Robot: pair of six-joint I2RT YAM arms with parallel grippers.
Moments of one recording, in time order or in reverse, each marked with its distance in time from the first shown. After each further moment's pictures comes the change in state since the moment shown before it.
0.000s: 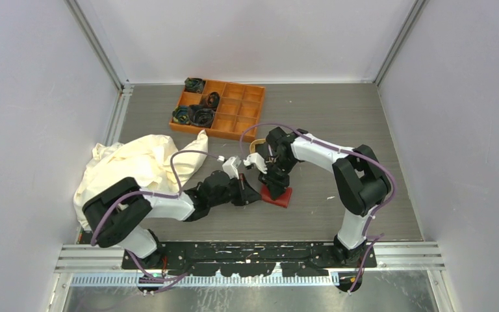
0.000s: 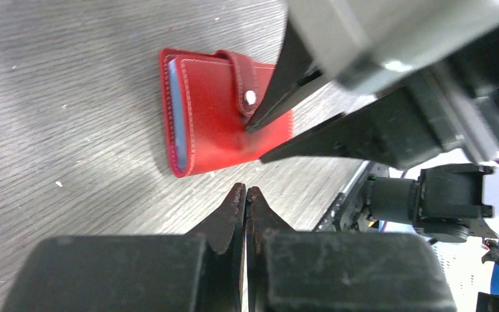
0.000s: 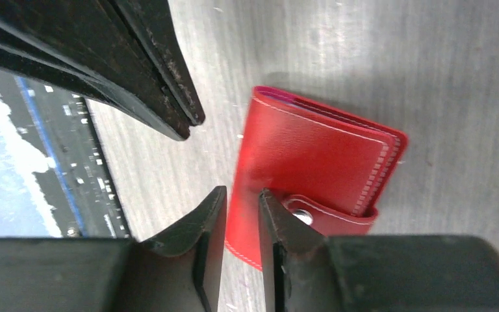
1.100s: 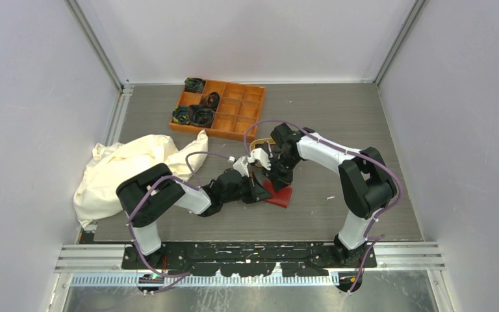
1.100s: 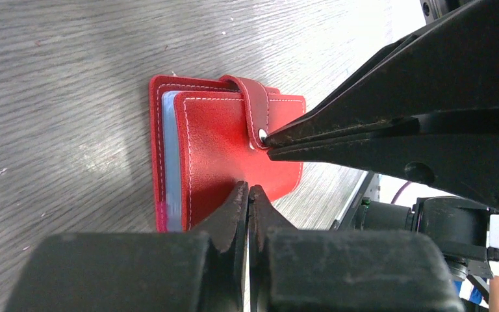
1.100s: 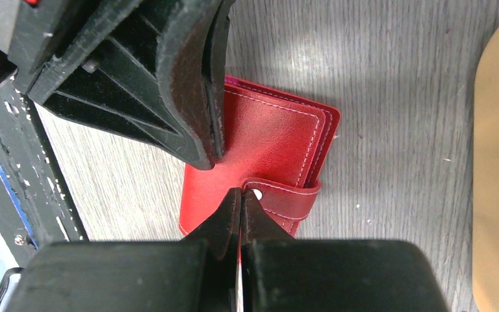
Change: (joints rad) left arm -0.008 0.252 0.113 0.157 0.037 -0.098; right arm -0.043 -0.040 -0.019 0.037 0.033 -0.062
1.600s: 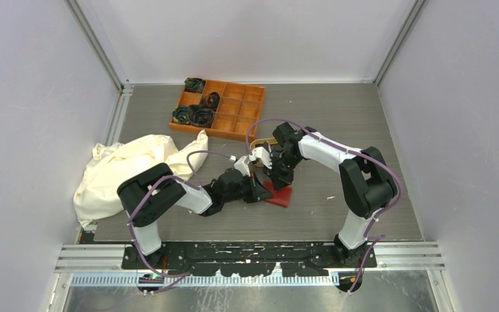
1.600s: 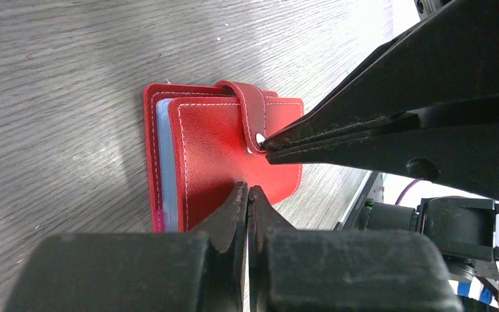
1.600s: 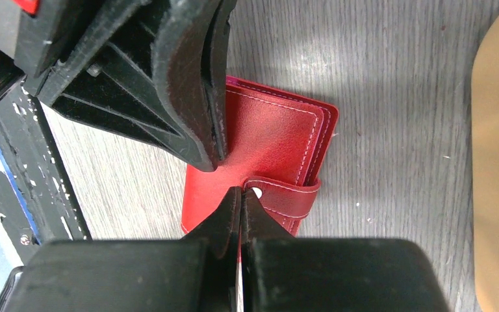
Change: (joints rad) left arm -0.003 0.005 0.011 -0.005 -0.005 0.026; right arm -0.021 0.001 0.001 -0.001 -0.033 -0.004
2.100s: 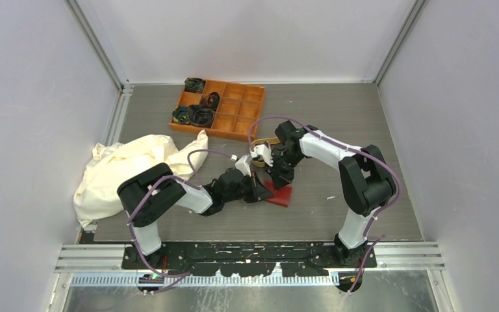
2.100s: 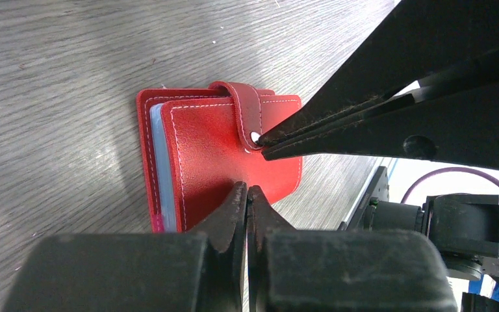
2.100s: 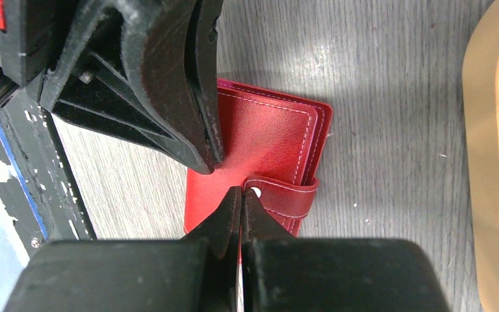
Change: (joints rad) left arm -0.001 0.000 0.007 -0.006 -0.001 0.026; right arm -0.026 0.016 0.013 -0.001 -0.034 0.010
